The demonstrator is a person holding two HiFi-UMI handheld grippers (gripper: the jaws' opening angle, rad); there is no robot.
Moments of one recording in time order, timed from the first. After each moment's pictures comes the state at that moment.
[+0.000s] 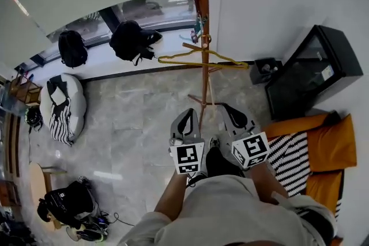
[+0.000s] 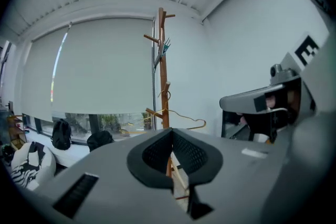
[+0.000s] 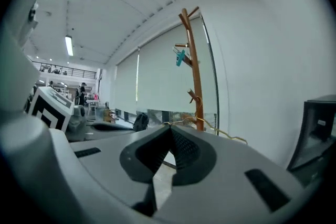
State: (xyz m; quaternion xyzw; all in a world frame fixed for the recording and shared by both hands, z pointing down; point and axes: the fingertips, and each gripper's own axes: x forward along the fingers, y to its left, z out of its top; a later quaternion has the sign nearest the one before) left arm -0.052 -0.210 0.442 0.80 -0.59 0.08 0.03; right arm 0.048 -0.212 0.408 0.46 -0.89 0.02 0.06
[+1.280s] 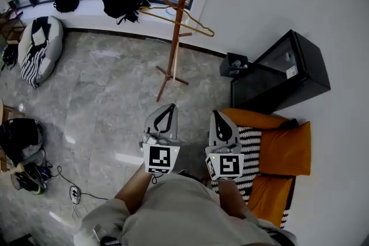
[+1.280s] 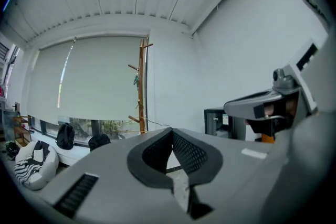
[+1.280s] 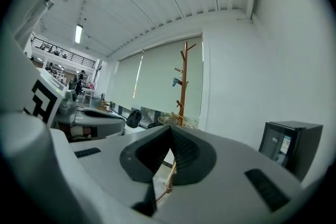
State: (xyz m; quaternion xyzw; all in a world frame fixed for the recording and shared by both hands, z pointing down) left arm 0.090 0.004 0.406 0.80 -0.60 0.03 0.01; right arm 0.205 0.000 0.373 0.50 -0.86 -0.06 0.08
